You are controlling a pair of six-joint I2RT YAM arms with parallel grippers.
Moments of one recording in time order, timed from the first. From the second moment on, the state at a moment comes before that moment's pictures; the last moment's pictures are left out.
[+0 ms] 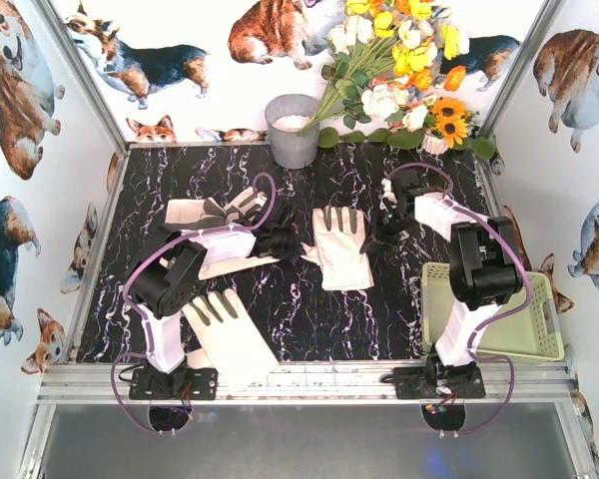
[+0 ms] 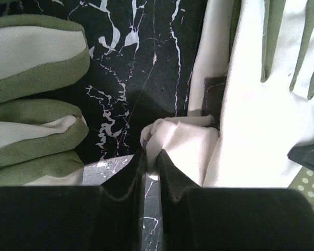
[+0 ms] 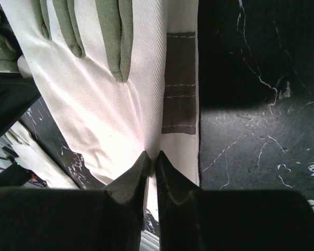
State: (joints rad) left arm -0.61 1.90 1.11 -0.10 0.09 -0.94; right arm 0.14 1.83 1.21 -0.65 -0.50 0.33
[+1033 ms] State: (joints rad) left arm -0.61 1.90 1.11 -0.11 0.08 -0.94; right arm 0.14 1.93 1.30 -0.68 -0.48 0.19
